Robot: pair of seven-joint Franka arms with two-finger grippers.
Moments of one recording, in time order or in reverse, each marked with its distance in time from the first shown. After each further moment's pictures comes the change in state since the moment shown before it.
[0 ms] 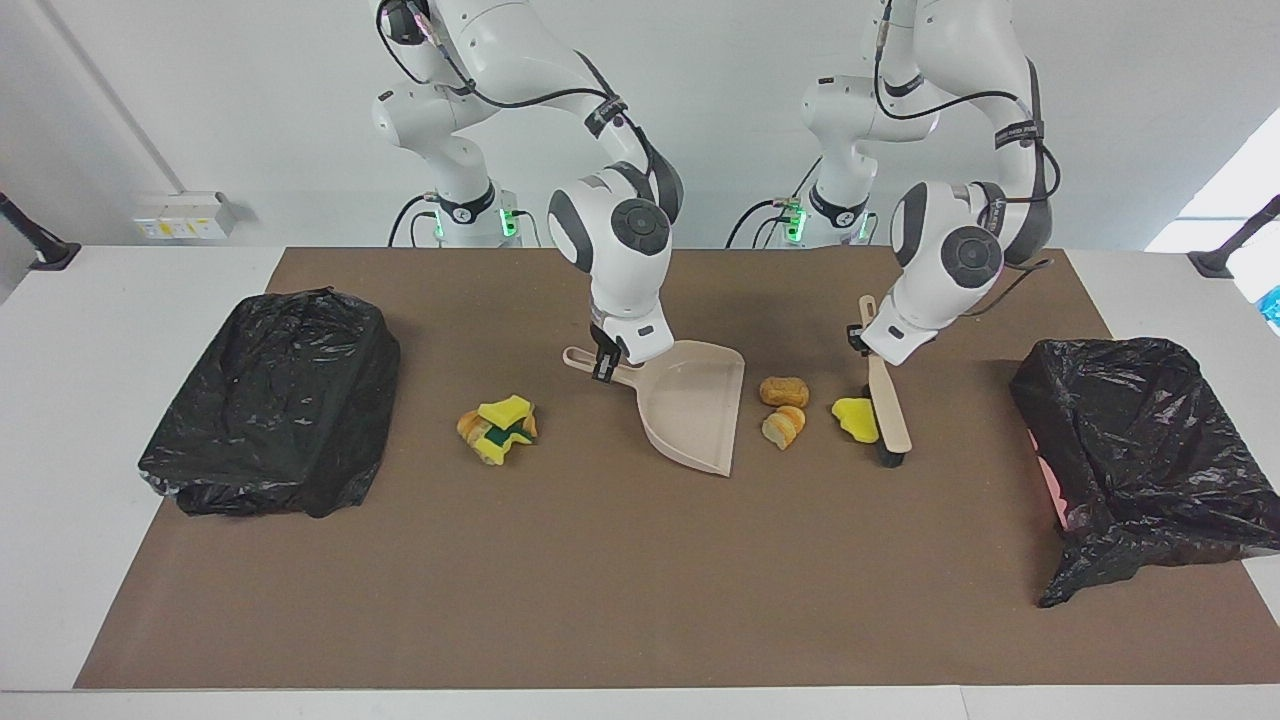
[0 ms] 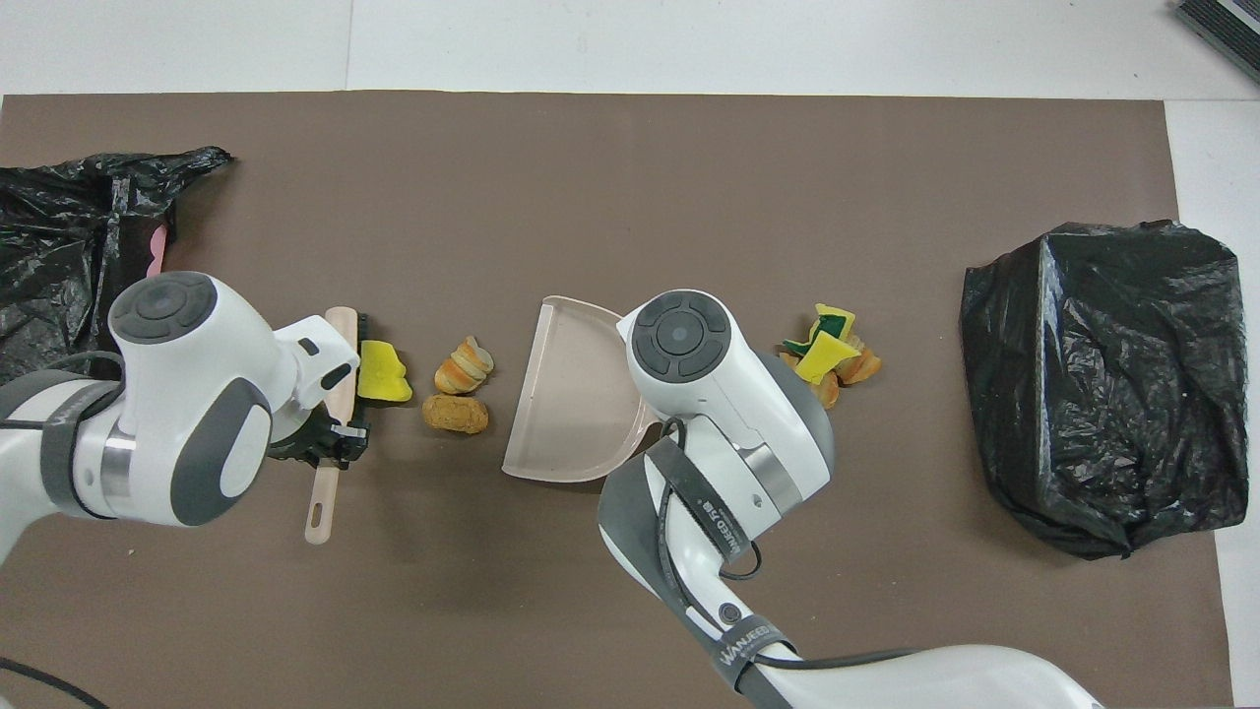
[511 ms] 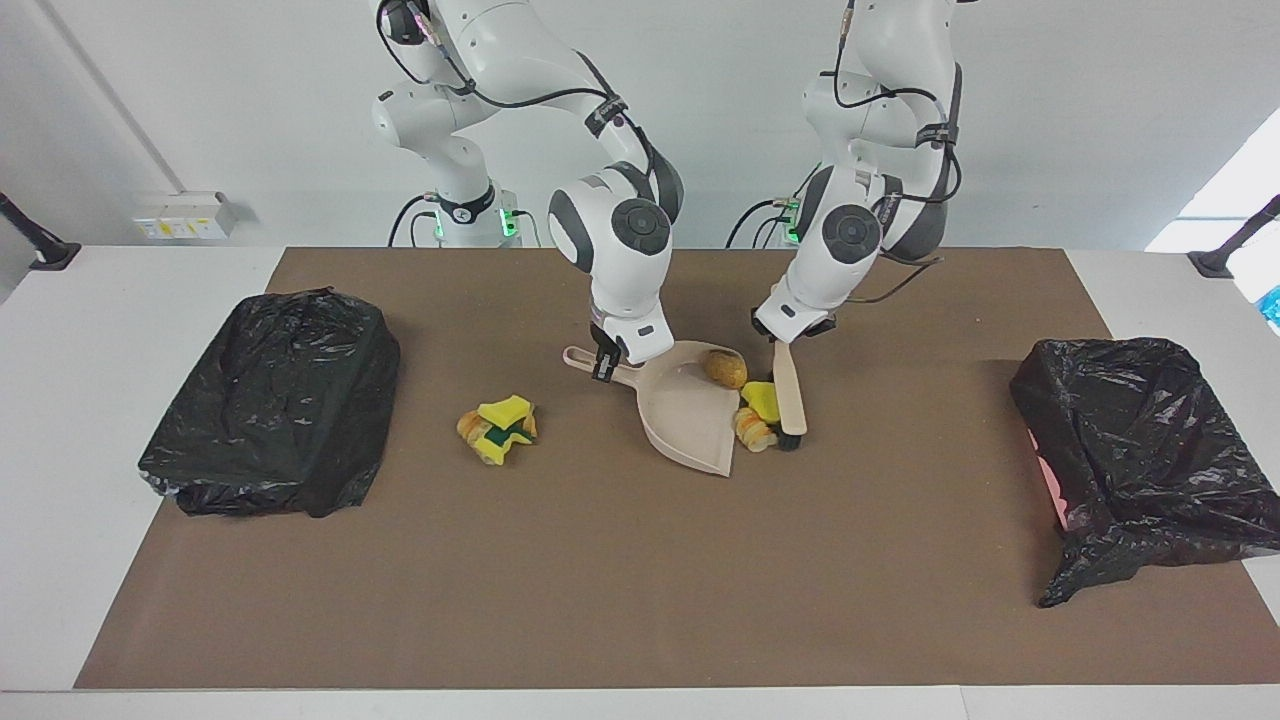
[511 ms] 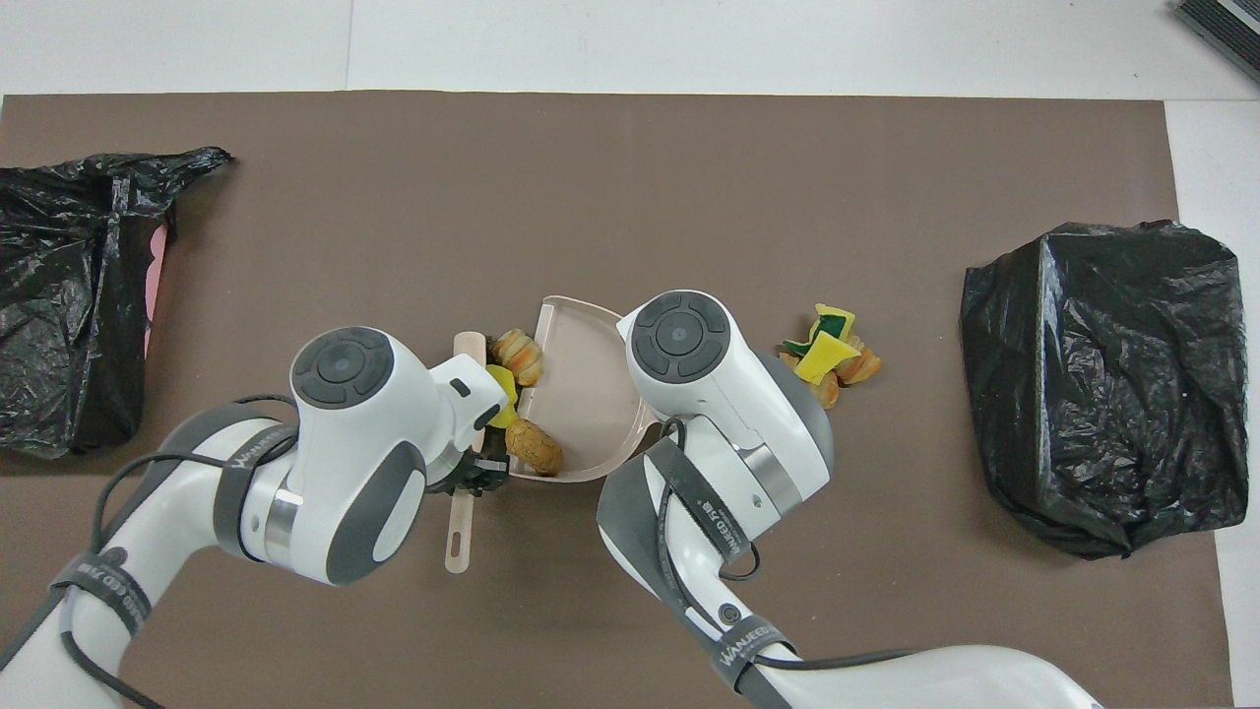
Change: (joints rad) left arm -0.265 -0.002 -0.003 -0.019 -0.160 0.109 -0.164; right arm 0.001 0.000 0.000 0.000 0.000 -0.001 0.009
